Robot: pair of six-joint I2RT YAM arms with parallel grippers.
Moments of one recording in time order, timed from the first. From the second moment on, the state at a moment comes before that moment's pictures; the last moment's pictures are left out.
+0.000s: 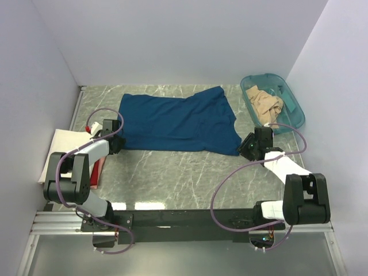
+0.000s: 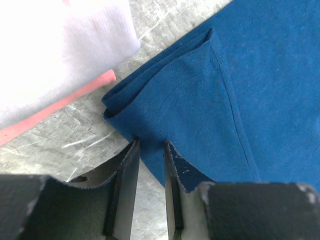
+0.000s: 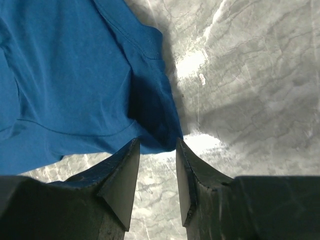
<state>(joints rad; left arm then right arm) -0.07 1.52 0.74 -0.16 -0.28 -1.03 0.02 1.29 0.57 -0.15 -0.07 0.69</state>
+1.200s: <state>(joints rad) -0.07 1.55 0.76 -0.16 -0.26 -1.01 0.02 1.39 0.75 -0.29 0.08 0.62</state>
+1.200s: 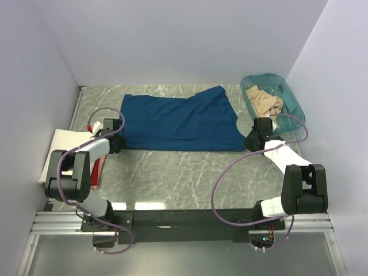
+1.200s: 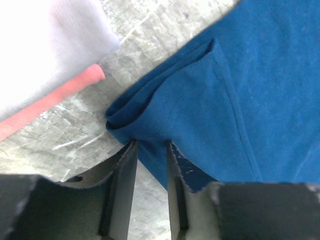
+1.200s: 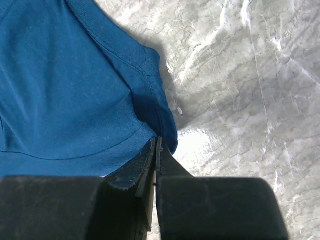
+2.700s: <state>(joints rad) -0.02 1.48 0.64 -0.02 -0.27 -1.02 0.12 1.40 0.63 -0.14 -0.02 0.74</state>
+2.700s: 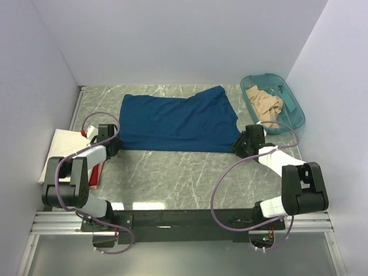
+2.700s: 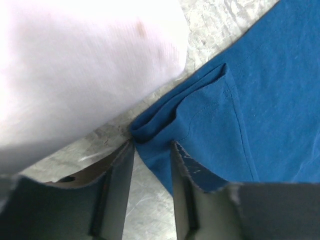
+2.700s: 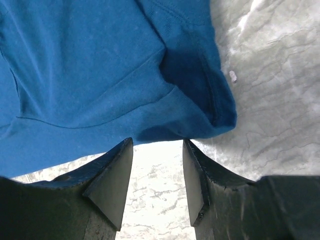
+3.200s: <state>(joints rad) -0.02 1.52 0.67 -0.06 -0.28 -1.01 0.07 1.47 0.65 -0.11 -0.01 0.74</state>
